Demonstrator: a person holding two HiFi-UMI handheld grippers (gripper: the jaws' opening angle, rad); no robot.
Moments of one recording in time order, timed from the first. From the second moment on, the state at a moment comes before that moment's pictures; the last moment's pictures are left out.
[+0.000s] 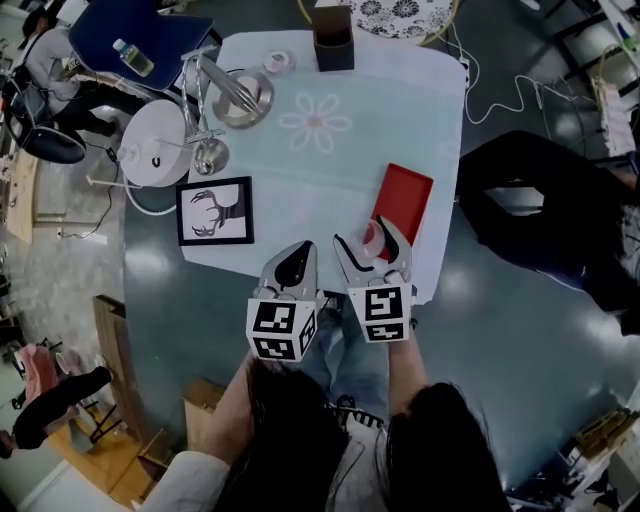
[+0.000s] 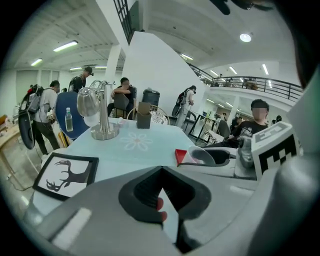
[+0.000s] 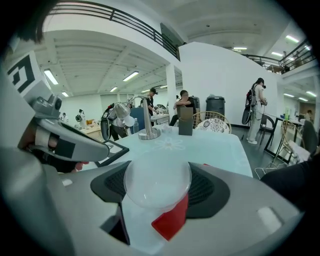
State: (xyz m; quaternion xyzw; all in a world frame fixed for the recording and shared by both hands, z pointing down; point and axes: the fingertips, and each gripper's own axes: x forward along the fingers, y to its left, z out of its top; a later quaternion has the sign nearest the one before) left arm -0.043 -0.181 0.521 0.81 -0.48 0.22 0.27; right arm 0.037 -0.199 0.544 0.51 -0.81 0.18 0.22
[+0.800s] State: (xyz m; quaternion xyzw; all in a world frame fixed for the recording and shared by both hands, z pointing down) left arm -0.120 -0.190 0.532 0.77 -0.54 0.17 0.29; right arm -0.040 -0.208 0.569 0.48 -0.83 0.19 0.22
